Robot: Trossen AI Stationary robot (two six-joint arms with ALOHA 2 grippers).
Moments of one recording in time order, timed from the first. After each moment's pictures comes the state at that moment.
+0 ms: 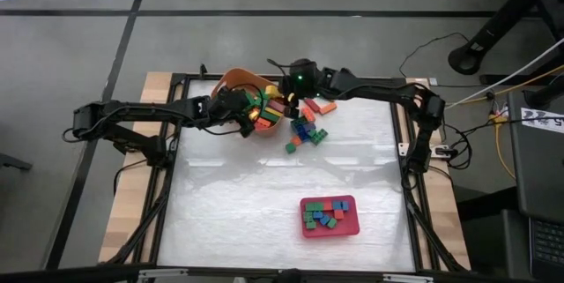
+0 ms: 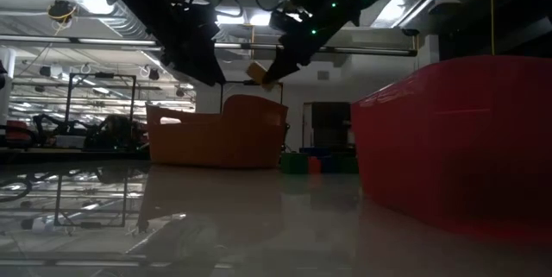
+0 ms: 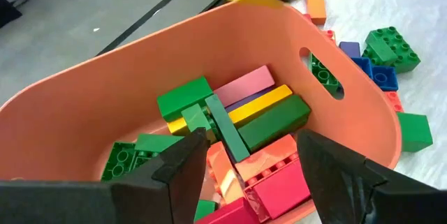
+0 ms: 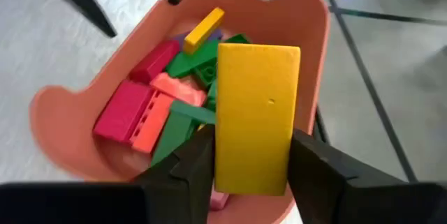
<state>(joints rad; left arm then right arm) 0.26 1.24 0.79 -0.25 -0.40 -0.16 -0.37 1.86 1.51 -0.31 -0.06 -0.37</state>
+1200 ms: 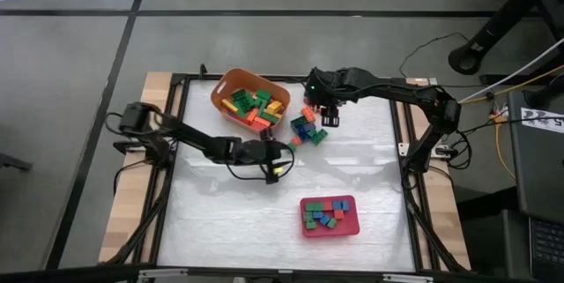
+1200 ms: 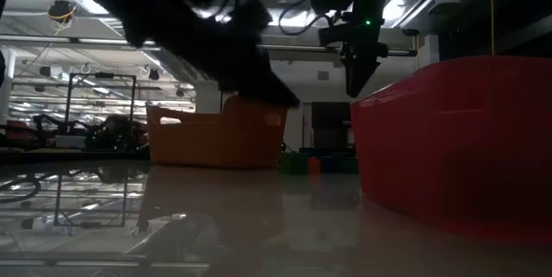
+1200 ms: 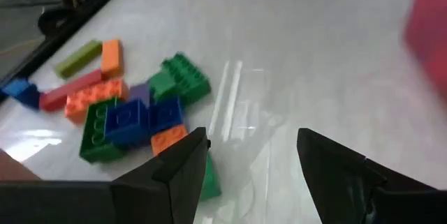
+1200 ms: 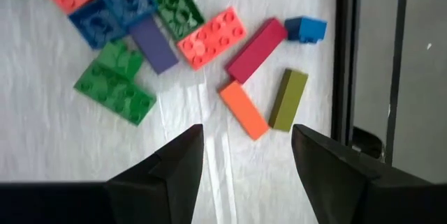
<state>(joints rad) -0.09 1.73 0.79 0.45 -0.34 0.00 -0.37 1.72 1.51 -1.08 0.22 -0.36</state>
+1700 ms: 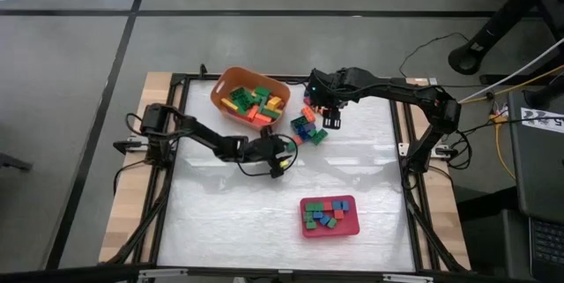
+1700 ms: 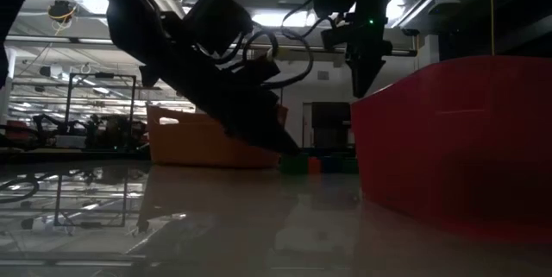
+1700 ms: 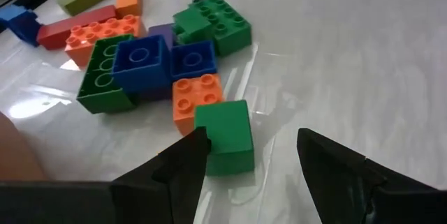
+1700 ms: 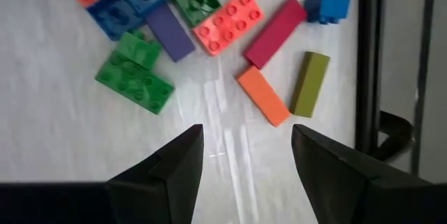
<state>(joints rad) -0.01 1.90 0.79 0.54 -0.35 -0.09 -0.37 1.72 1.51 -1.13 0.17 -0.29</state>
